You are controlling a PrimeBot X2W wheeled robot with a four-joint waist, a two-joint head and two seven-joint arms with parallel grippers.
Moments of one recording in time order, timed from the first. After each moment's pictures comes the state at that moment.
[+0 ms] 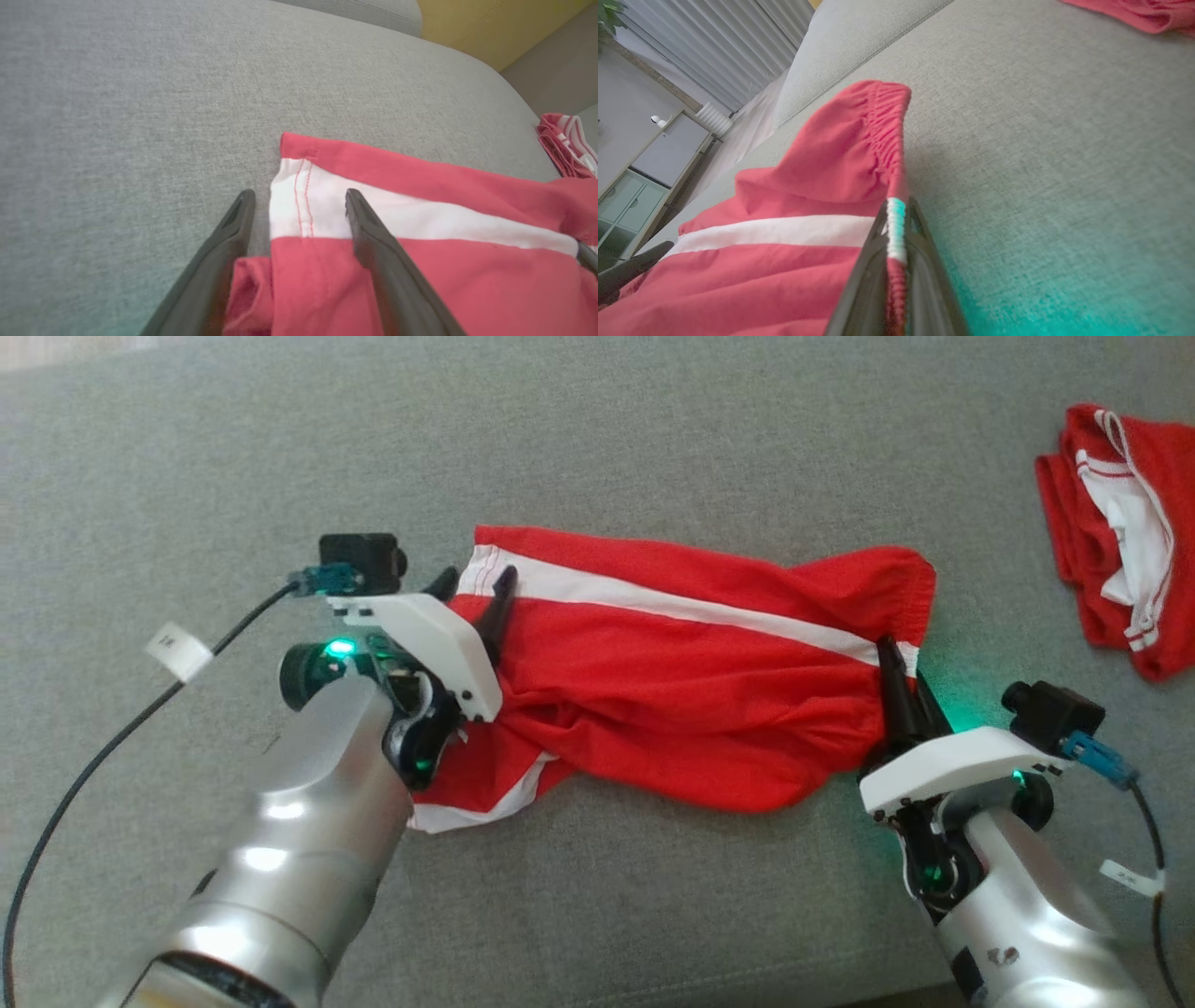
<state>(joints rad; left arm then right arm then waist) -0.83 0.04 -0.61 0.99 -0.81 -0.13 0.13 -0.41 -0.13 0.33 0.71 0.79 0.13 -0.26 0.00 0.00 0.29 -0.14</state>
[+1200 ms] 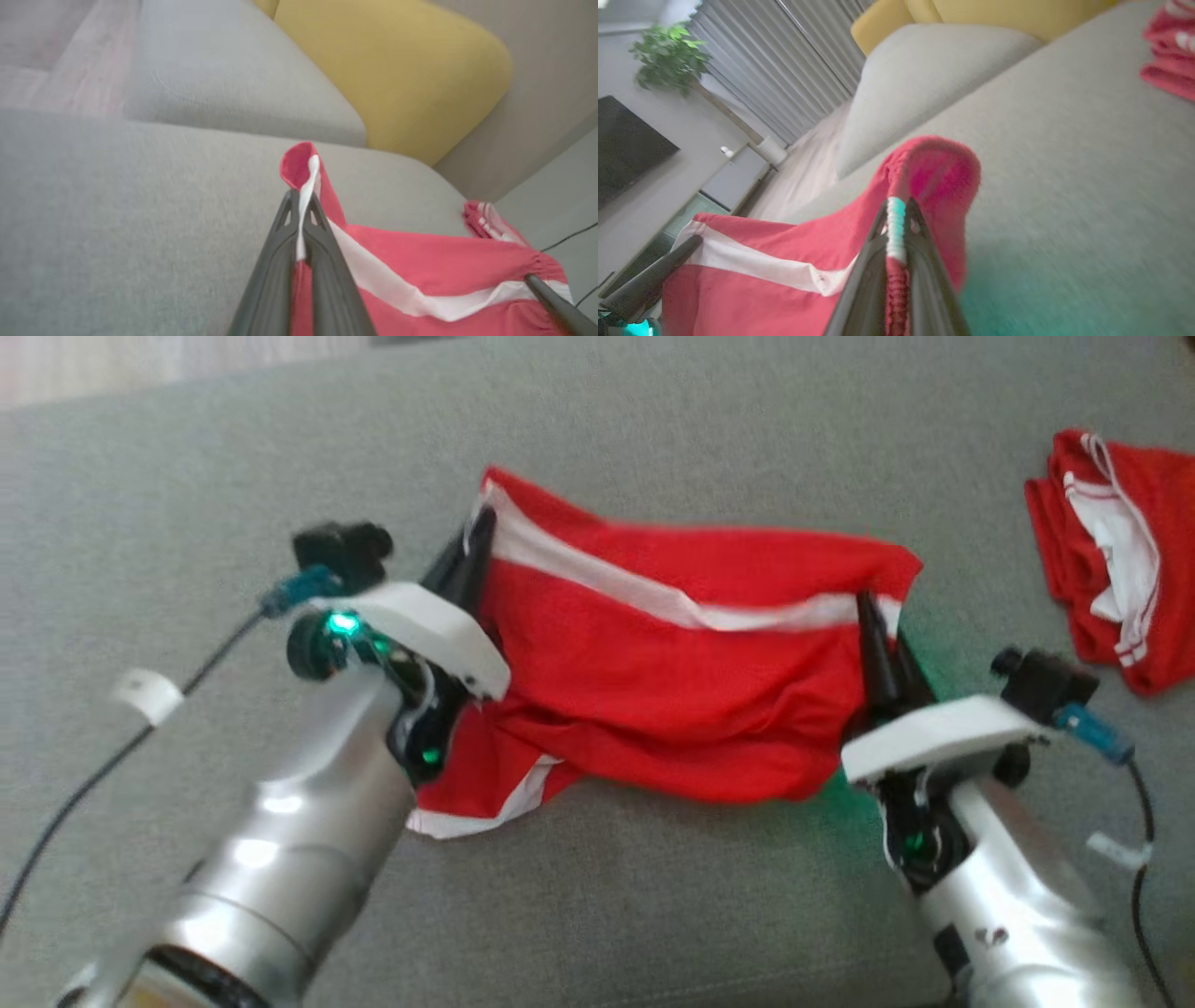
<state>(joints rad) -0.84 0.09 -0.77 0.88 -0.98 -0.13 -0.12 -0.42 -0.11 0.34 0.60 0.80 0.13 -0.26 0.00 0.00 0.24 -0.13</state>
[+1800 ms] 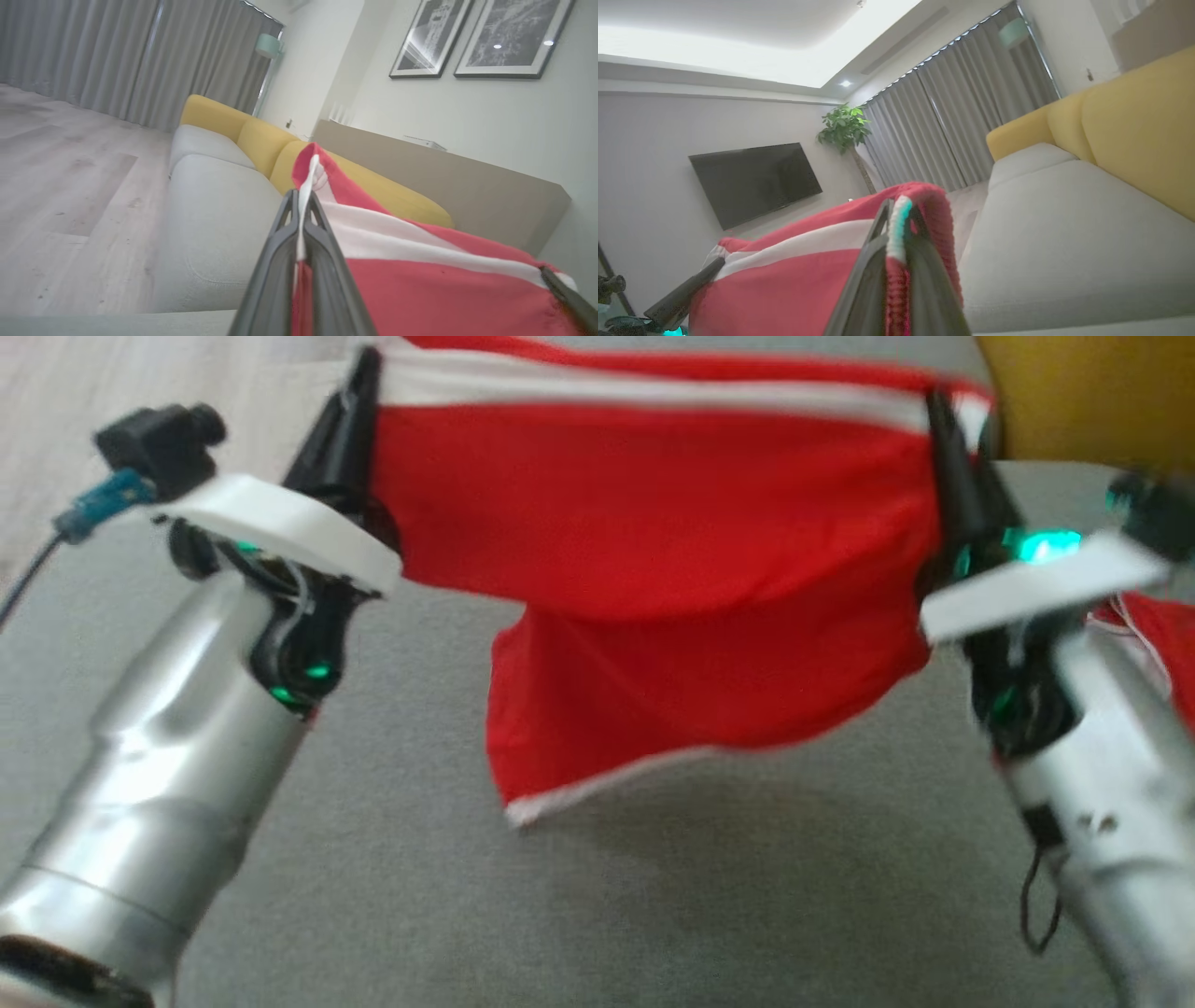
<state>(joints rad) -0.89 0.30 -0.73 0.57 -1.15 -0.12 -0.12 -0.57 -0.27 0.40 0.36 0.91 0.13 -0.19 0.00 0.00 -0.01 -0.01</state>
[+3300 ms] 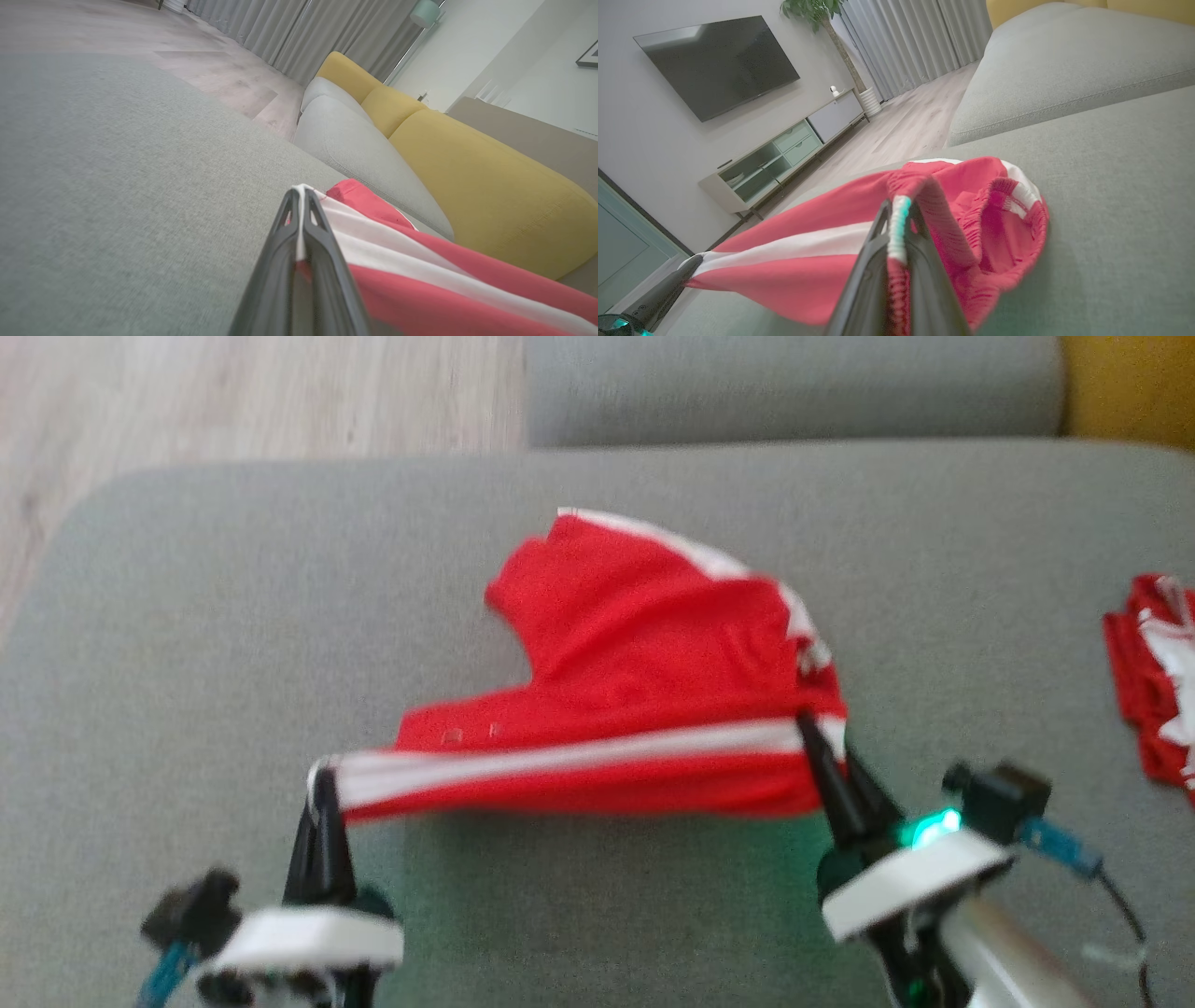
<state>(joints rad) -0.11 0.04 -0.14 0.42 -0.66 -0.13 -0.26 -0.20 -0.23 0.52 0.35 0.71 0.13 -0.26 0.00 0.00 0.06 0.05</state>
